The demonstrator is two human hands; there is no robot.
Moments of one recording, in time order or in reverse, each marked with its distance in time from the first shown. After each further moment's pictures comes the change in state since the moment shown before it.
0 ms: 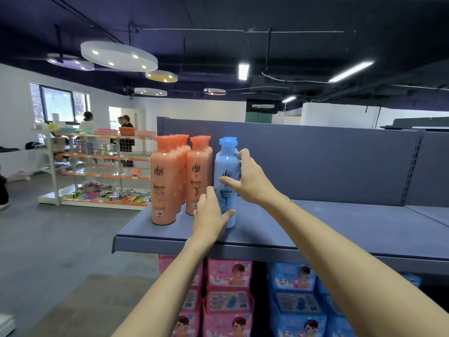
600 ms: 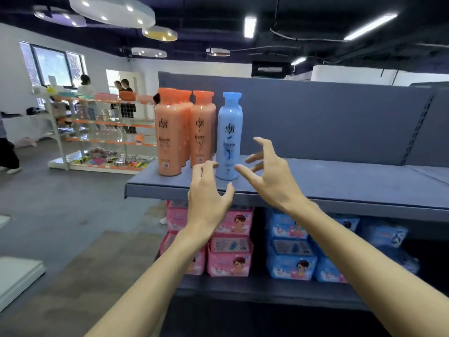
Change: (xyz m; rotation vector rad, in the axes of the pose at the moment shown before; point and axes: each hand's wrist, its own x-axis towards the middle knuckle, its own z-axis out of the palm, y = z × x) left_hand -0.098 -0.002 -0.023 -0.087 0.201 0.153; right_hand -0.127 -0.010 -0.007 0.074 0.070 0.039
